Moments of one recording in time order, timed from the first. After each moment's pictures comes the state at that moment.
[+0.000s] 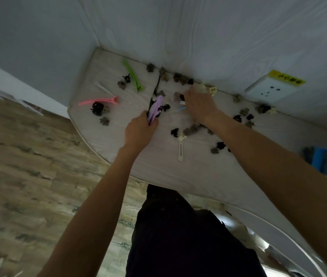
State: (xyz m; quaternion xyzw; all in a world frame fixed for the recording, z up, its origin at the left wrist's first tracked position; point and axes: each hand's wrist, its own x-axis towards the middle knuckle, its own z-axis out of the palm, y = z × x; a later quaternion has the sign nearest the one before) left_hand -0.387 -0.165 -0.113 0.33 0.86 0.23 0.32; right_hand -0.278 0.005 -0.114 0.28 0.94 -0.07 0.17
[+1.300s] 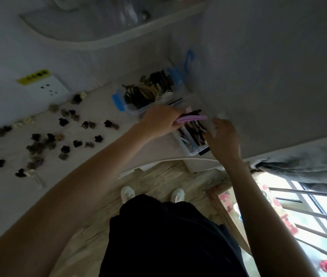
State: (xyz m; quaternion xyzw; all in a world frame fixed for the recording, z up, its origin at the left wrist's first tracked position) left_hand 0.080 -0.064 -0.026 0.93 0.35 0.01 0.14; right_hand 0.243 -0.171 -0.034 0.82 0.48 -0.24 -0.17
